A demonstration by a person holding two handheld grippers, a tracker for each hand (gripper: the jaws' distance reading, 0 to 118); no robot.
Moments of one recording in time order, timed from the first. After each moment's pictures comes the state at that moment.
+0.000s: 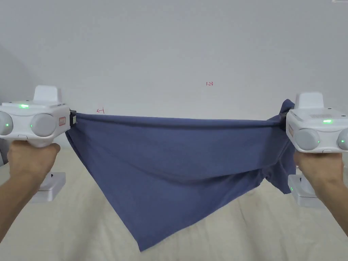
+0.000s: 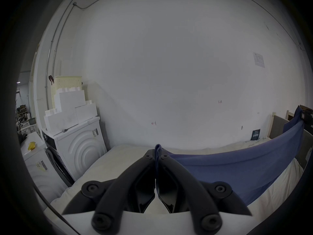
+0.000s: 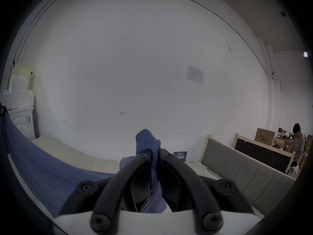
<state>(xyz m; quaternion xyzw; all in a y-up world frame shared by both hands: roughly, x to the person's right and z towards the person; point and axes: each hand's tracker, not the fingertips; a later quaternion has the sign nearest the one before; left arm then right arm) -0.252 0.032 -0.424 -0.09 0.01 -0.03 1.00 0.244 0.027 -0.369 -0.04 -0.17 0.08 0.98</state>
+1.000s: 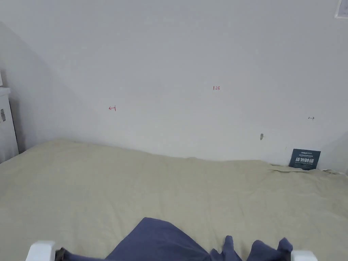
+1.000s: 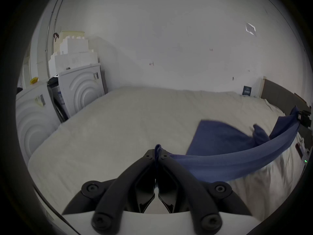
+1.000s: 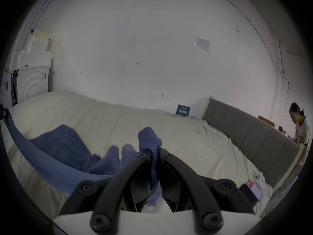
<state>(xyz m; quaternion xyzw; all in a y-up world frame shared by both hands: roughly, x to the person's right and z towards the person) -0.305 -0.275 -0.216 -0.25 -0.01 -0.02 0.97 0.224 -0.261 -0.167 -0.17 -0.15 0.11 0.97</state>
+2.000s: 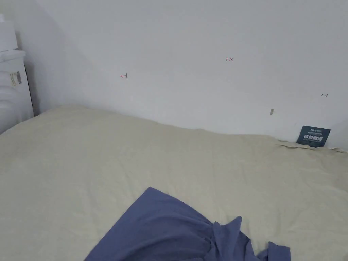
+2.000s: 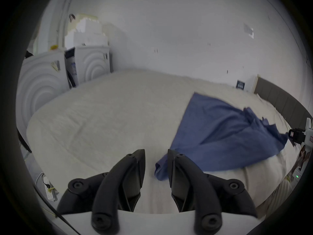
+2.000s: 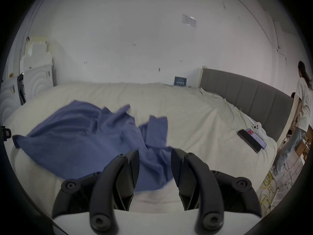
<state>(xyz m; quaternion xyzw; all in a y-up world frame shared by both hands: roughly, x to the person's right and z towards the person) -0.321 -0.320 -0.036 -0.24 -0.01 0.04 0.97 0.192 -0.316 -0.004 -0.21 -0.14 0.03 0.97</state>
